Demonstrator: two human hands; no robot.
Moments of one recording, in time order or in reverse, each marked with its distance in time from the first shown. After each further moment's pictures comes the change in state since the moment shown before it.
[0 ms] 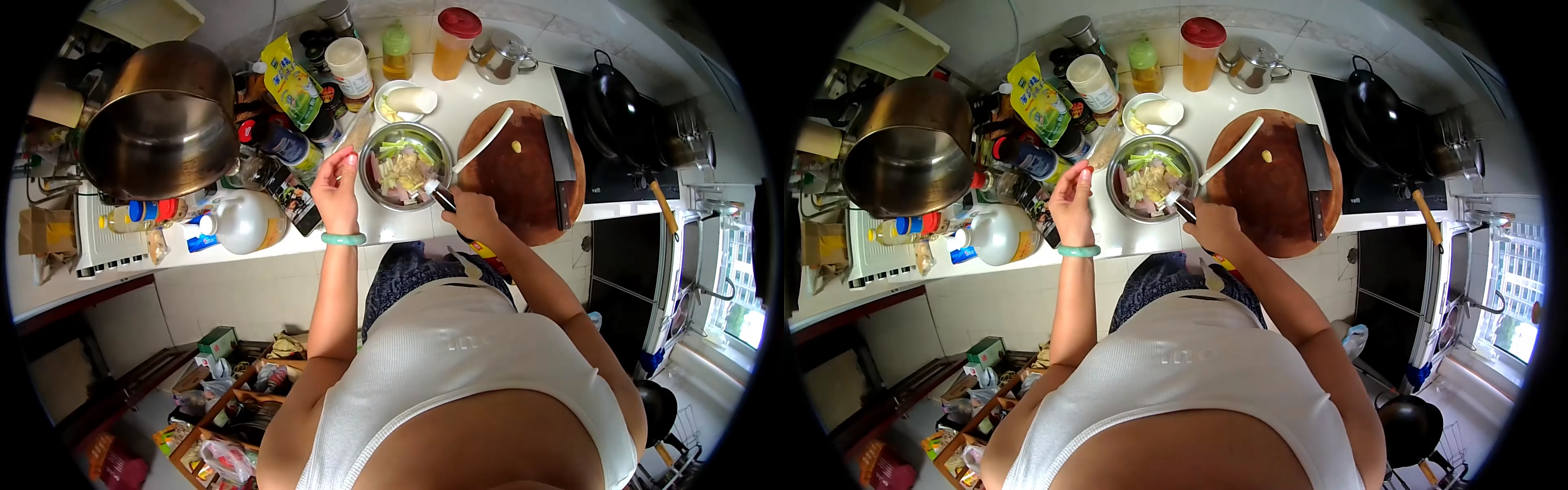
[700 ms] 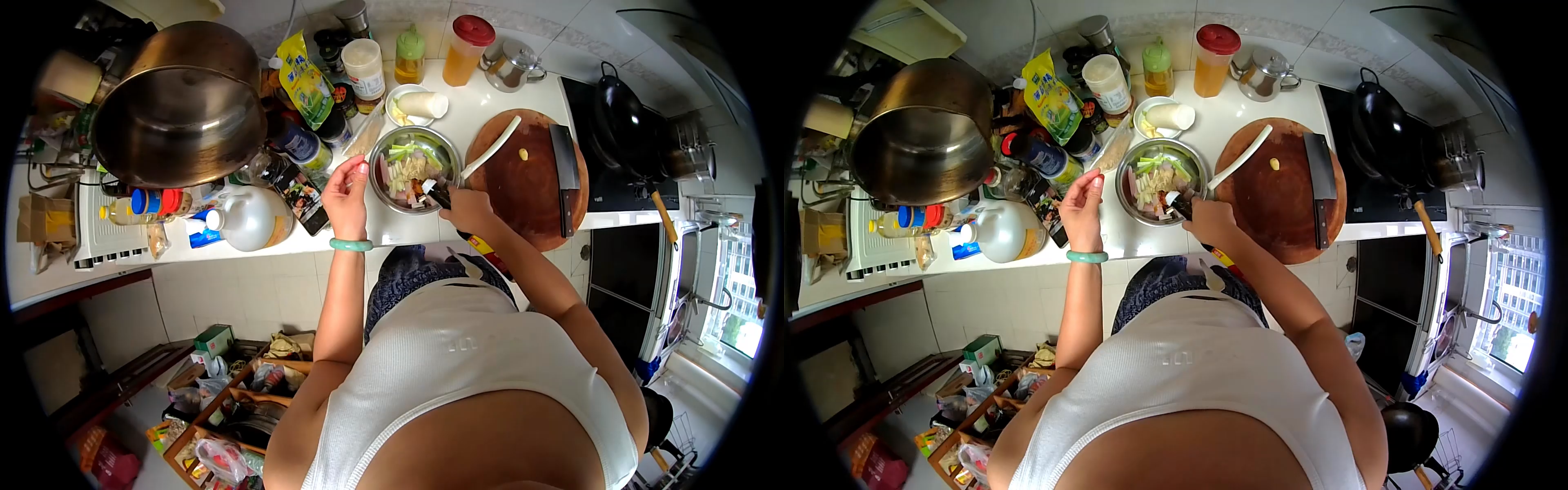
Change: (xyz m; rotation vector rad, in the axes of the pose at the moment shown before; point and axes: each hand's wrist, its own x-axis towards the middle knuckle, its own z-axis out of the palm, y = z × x) left_hand -0.005 -0.010 -0.013 -0.034 -0.015 -0.008; right_hand 0.032 -0.008 0.011 -0.061 -0.098 -0.028
